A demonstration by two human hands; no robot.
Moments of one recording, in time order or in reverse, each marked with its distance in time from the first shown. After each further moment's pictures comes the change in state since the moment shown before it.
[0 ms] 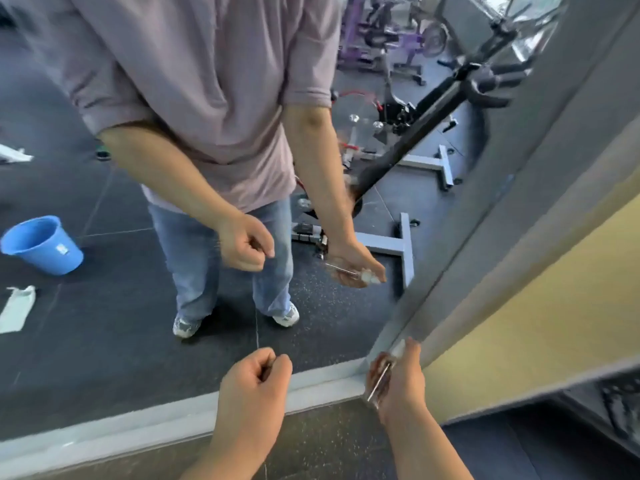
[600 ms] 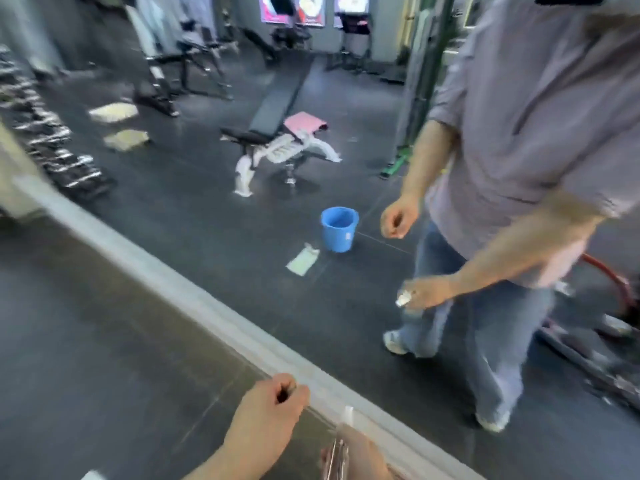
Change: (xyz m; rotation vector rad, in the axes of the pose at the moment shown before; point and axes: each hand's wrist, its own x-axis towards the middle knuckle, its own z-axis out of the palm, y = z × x) left_hand -0.076 -0.199 -0.482 0.024 0.414 -0.279; right_hand -0.194 0.500 0.201 -1.237 -0.695 0.166
